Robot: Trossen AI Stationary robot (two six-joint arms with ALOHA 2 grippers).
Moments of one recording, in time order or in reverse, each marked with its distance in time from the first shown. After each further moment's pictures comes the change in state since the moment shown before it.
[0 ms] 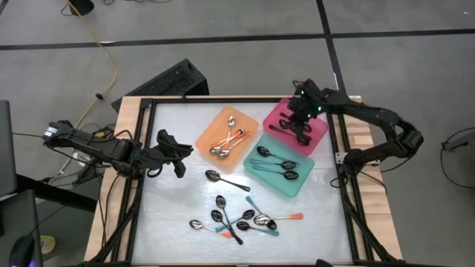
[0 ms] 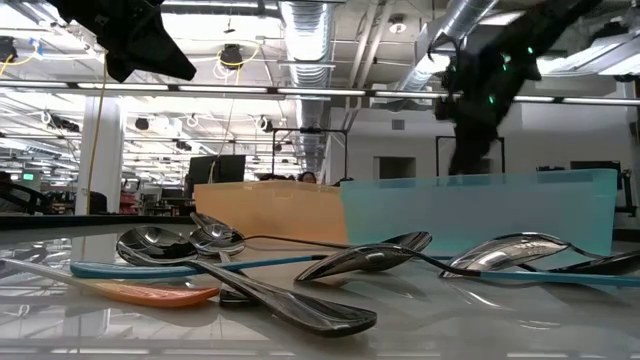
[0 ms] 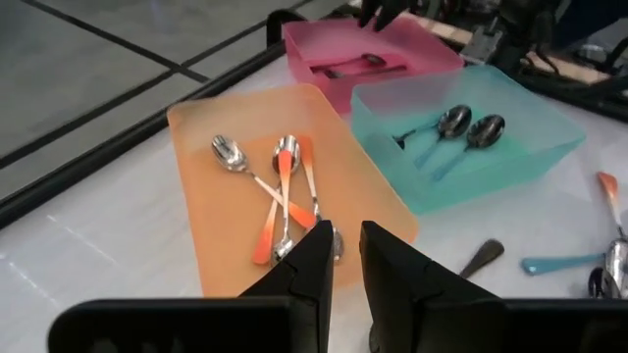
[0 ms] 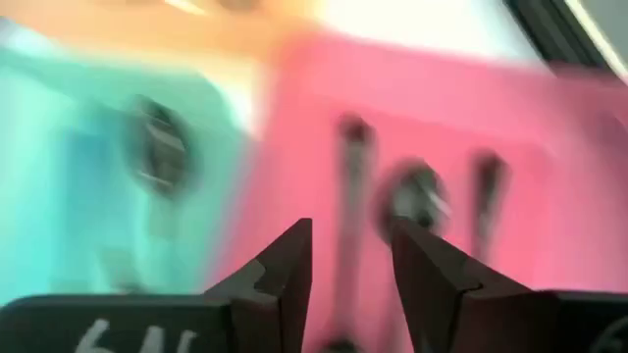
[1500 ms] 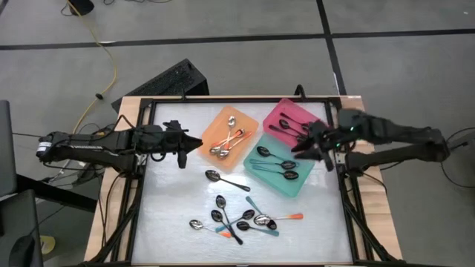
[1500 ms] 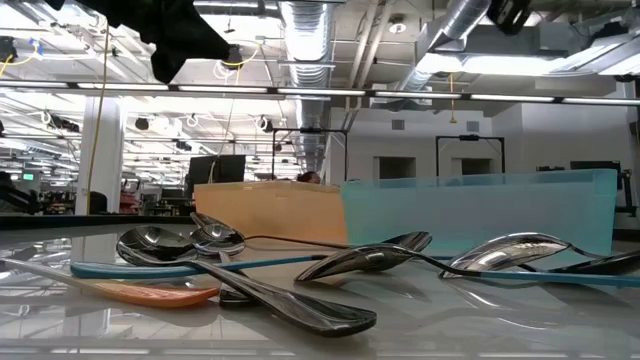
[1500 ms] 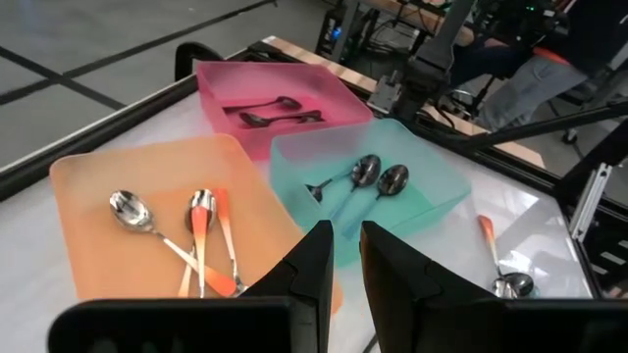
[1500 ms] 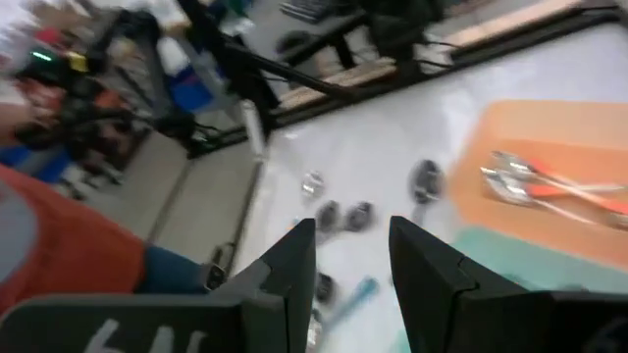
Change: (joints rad) left arm 0.328 -0.001 0.000 0.271 0.504 0.171; right arm 0.709 -0.563 0.000 0.158 -0.035 0.616
